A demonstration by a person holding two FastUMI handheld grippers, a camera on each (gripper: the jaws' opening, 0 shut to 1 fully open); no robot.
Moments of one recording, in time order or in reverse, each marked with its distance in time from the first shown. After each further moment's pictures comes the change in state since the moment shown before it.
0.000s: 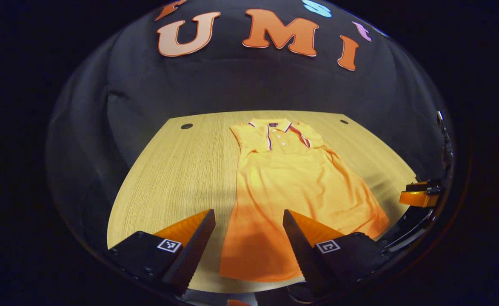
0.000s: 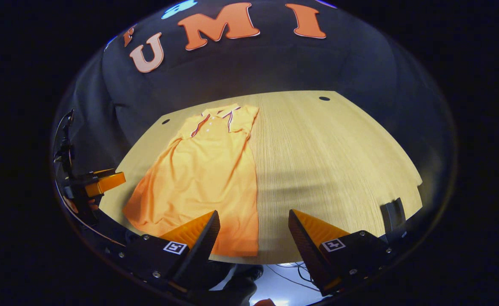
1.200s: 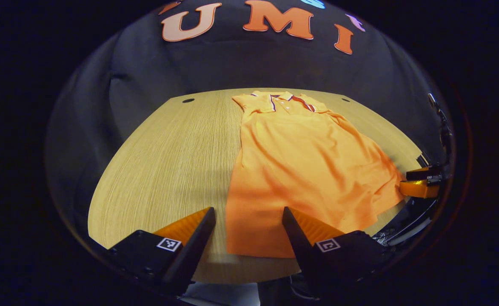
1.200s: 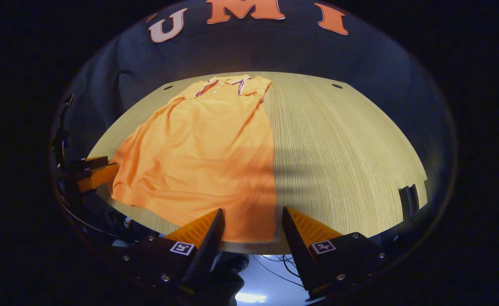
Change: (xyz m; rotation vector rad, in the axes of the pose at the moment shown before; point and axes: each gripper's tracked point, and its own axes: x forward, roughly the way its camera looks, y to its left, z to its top) left arm 0.028 0.004 -0.085 -0.024 0.023 -0.013; right arm 0.038 0.010 -0.064 -0.088 0.084 -0.098
